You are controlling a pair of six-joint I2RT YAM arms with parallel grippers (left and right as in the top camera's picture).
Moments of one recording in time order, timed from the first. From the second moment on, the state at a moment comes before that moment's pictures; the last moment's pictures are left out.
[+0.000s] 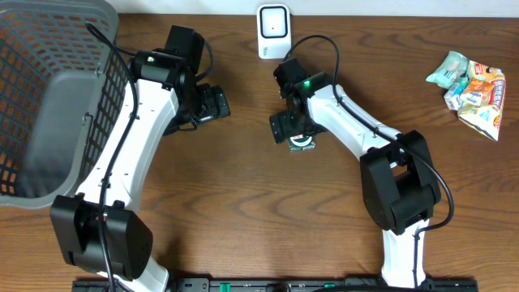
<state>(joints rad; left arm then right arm) -0.23 1.76 1.64 -1.25 0.04 -0.52 0.49 2.13 1.62 -0.93 0.04 0.25</state>
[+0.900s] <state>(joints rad) -0.23 1.76 1.64 -1.25 0.04 -0.52 0.49 2.13 1.52 -0.86 0.03 0.25</state>
